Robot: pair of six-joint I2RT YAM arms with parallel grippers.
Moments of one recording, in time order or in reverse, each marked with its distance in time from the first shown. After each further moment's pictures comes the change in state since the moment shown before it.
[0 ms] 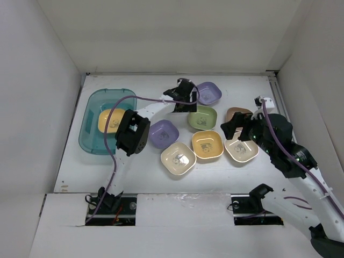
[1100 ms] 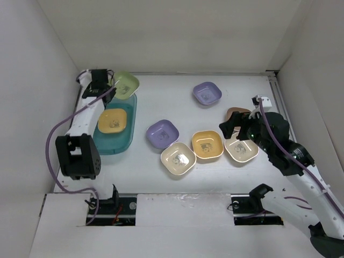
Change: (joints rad) left arm 0.607 -0.621 -0.509 0.091 -0.129 -0.391; right arm -0.001 0.021 -0.006 0.005 -0.002 0.006
